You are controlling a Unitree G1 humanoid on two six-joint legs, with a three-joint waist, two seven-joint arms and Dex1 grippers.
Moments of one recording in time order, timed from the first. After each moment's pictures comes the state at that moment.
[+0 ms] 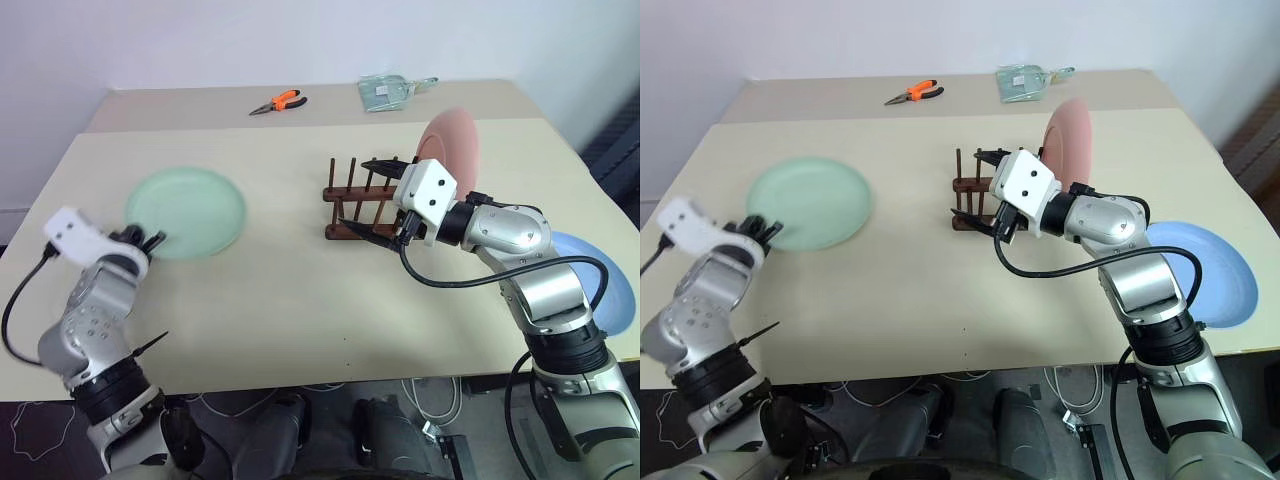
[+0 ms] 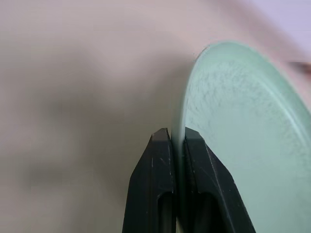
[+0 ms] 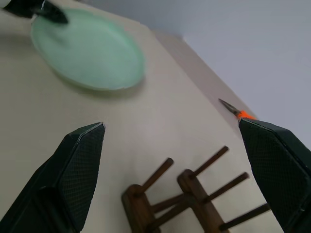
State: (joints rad) left arm -0.44 0.21 0.66 -0.24 -0.61 0.89 0.16; right arm -0.56 -0.61 0.15 -0.29 0.17 0.30 0.75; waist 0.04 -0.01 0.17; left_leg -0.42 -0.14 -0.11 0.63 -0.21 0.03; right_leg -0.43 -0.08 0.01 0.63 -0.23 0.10
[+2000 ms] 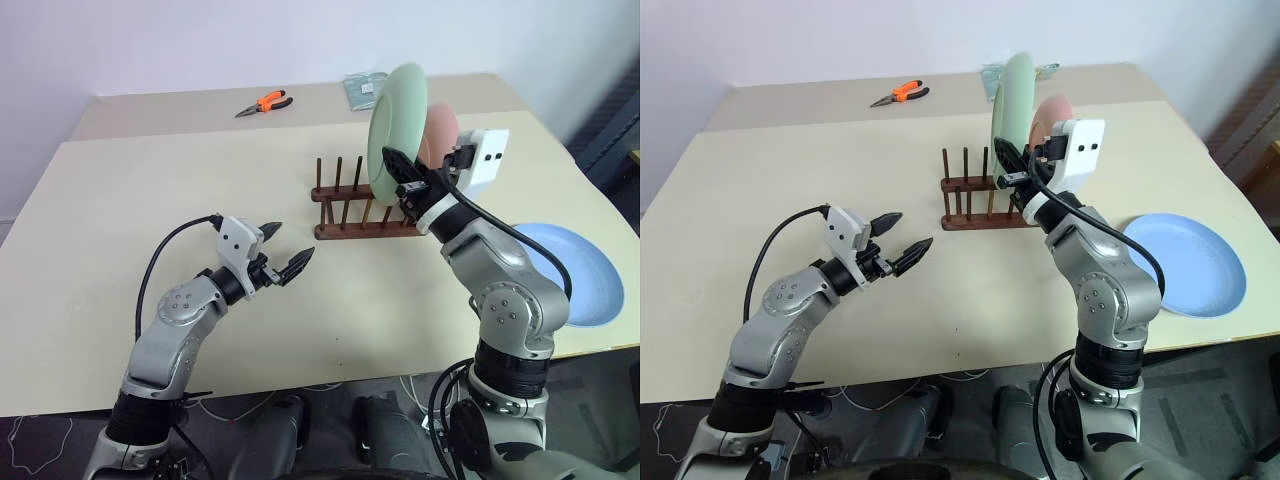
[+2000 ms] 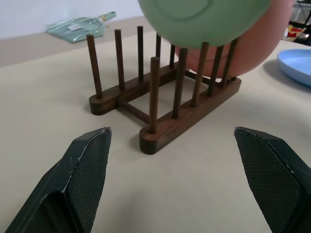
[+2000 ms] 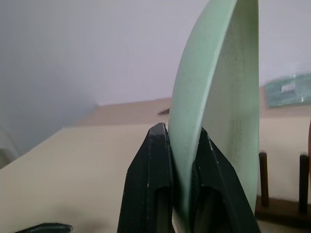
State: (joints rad) left arm -0.19 0.38 -0.07 -0.31 -0.36 0.37 -0.53; right arm -0.51 -0.13 -0.21 -0.42 0.54 0.81 0.21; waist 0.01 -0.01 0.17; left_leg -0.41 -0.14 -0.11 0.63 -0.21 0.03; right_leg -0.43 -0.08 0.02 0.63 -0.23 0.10
